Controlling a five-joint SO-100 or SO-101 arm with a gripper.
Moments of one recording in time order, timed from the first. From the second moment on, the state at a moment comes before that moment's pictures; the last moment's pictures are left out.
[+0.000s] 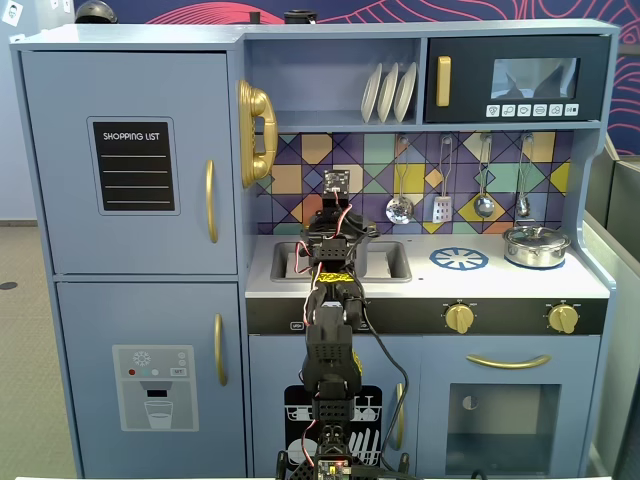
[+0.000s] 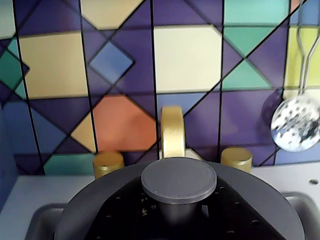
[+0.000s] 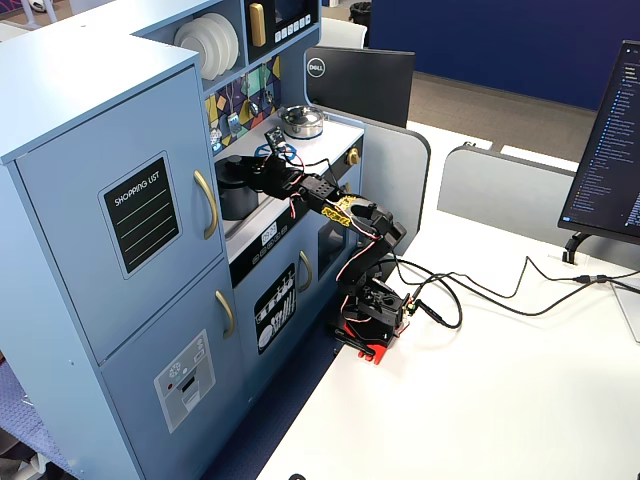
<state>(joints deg) 1.3 123.8 111.4 4.0 -91.4</state>
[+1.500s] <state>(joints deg) 2.1 155.2 116.1 46.1 -97.5</state>
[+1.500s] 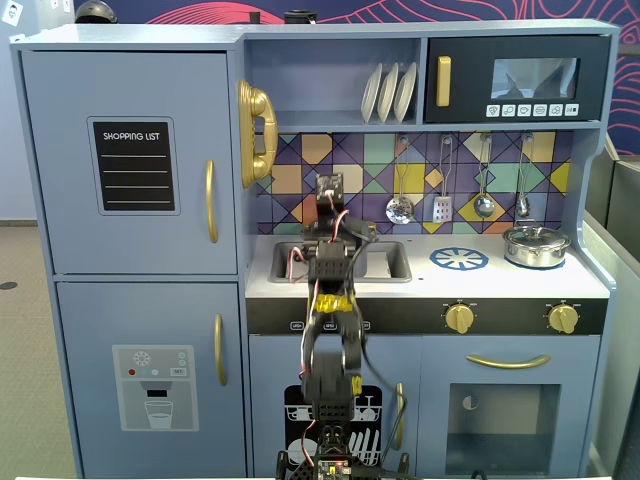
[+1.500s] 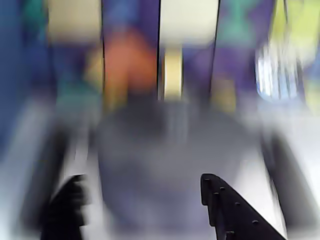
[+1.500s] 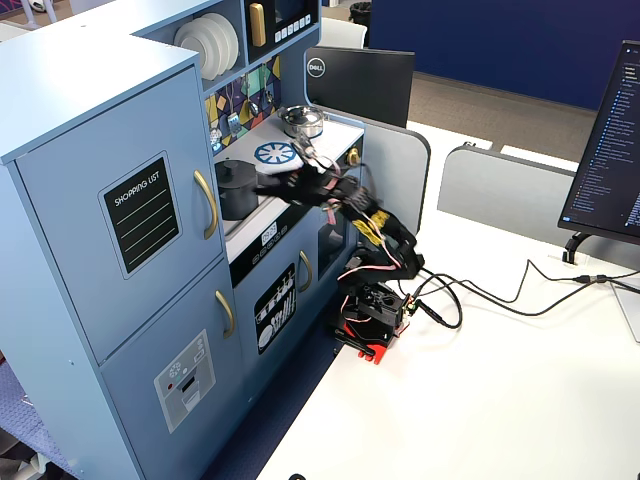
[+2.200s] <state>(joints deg) -0.3 181.3 169.5 63.8 -87.8</state>
